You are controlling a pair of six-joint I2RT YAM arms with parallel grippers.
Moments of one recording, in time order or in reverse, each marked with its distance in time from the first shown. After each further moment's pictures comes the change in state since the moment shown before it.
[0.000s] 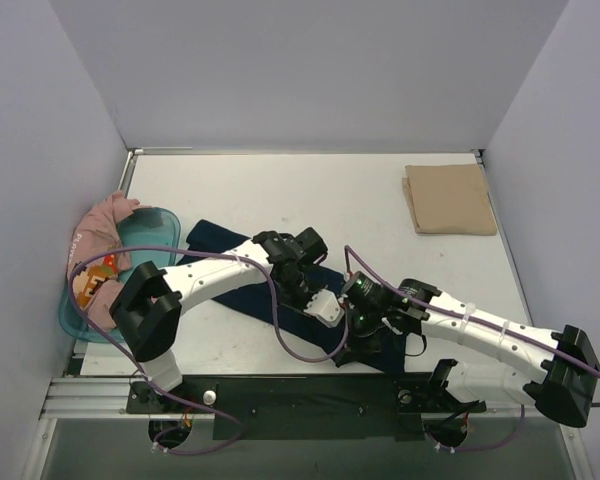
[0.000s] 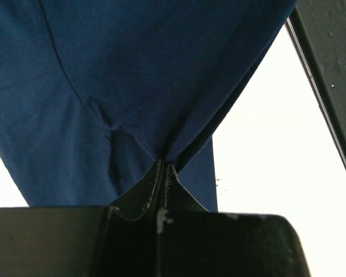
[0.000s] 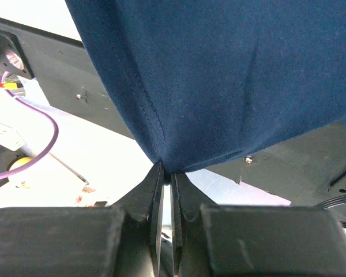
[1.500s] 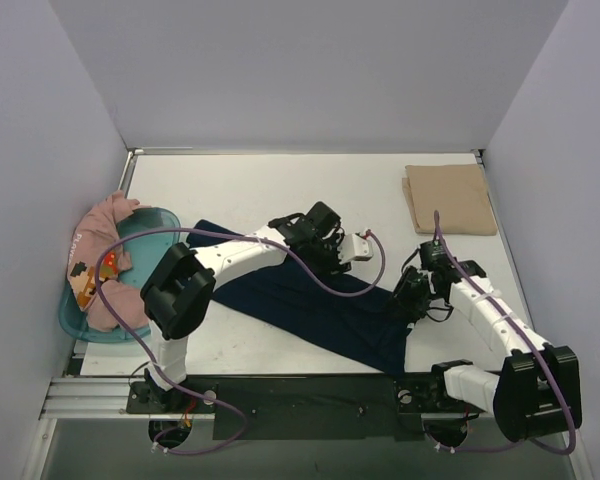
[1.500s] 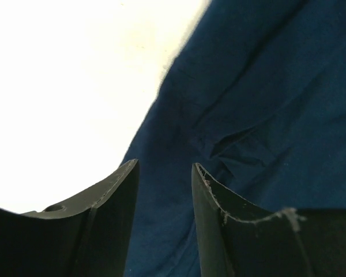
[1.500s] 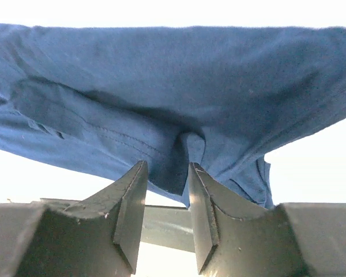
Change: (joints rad) left arm 0.076 0.198 0.135 0.444 -0.119 -0.591; right arm -0.822 0.020 -0.163 0.105 0.001 -0.239
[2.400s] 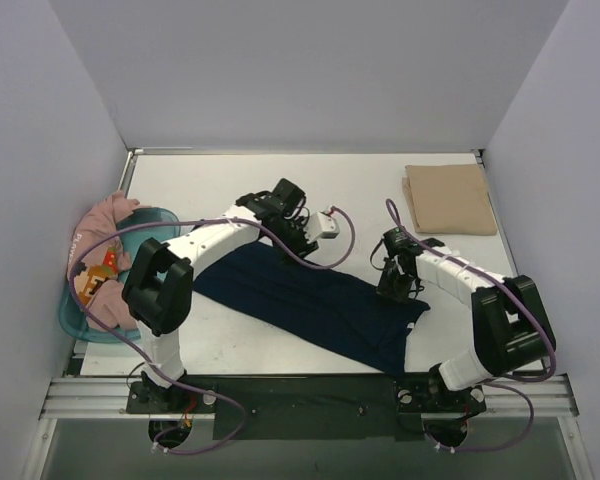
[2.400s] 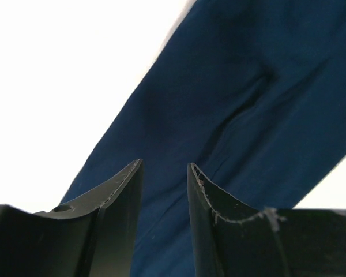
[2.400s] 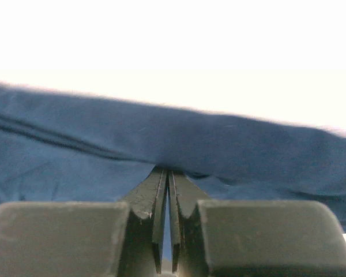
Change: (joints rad) left arm 0.154 -0.038 0.080 -0.261 0.059 0.022; right arm 0.210 0.315 0.166 0.084 0.232 -0.051
